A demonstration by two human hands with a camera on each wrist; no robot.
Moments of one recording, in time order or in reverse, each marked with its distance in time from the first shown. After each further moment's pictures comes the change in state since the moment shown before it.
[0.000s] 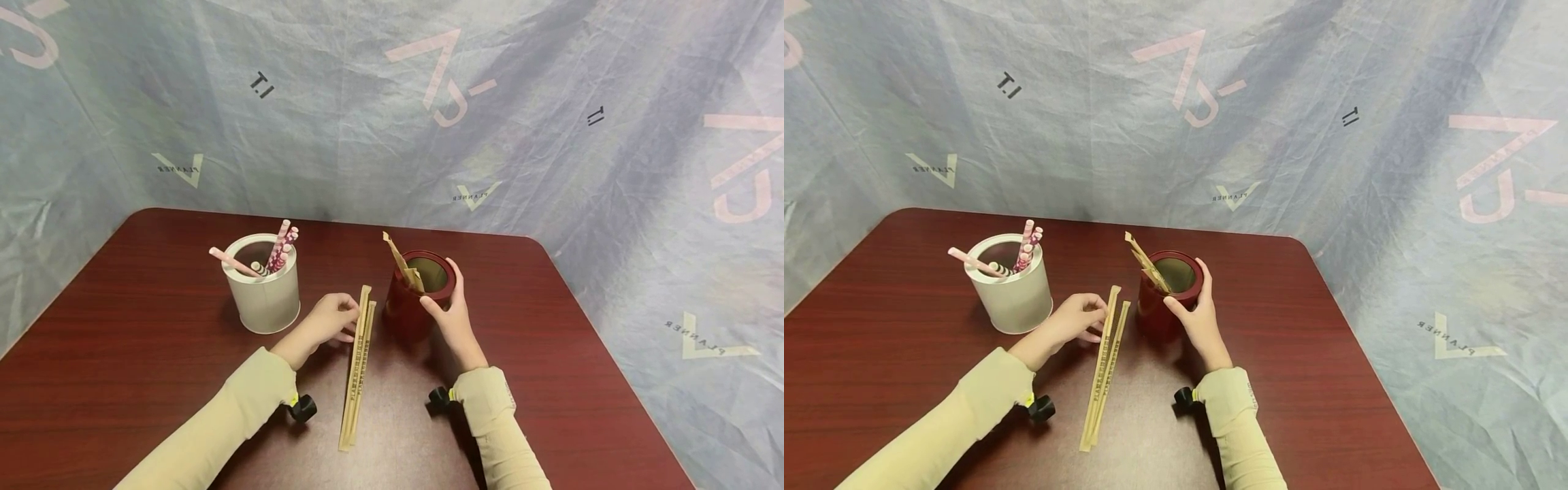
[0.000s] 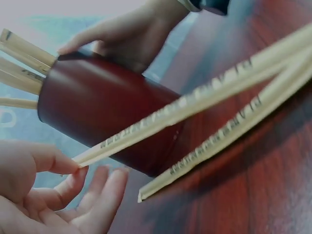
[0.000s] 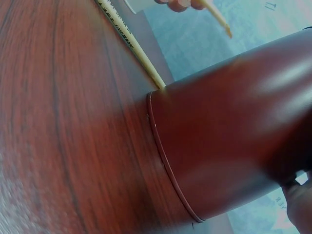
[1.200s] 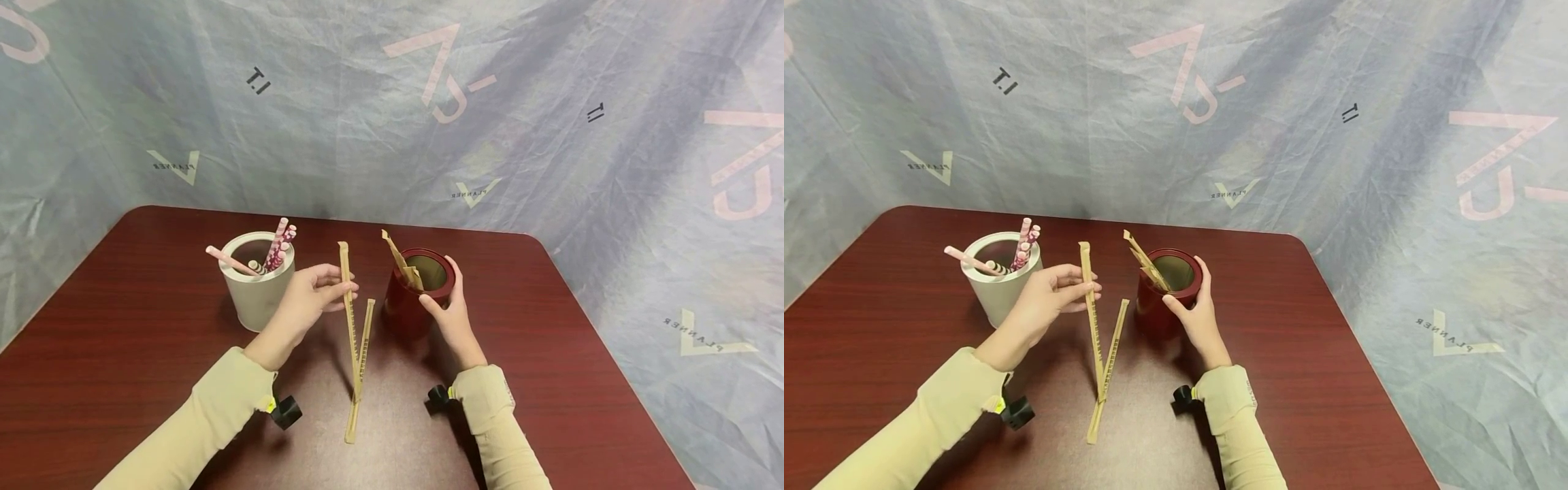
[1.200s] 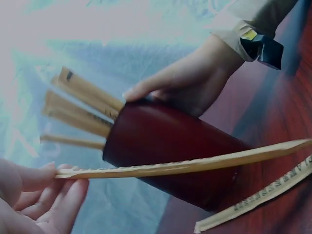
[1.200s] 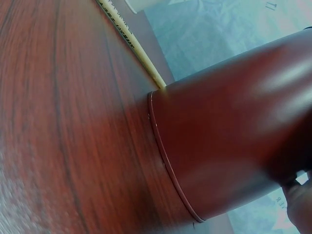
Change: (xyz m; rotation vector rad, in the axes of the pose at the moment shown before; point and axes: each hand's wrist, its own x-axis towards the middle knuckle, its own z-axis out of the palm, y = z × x) left_hand -0.033 0.044 -0.022 -0.201 0.117 0.256; right_hand 0.000 0.001 0.000 0.014 0.004 0.002
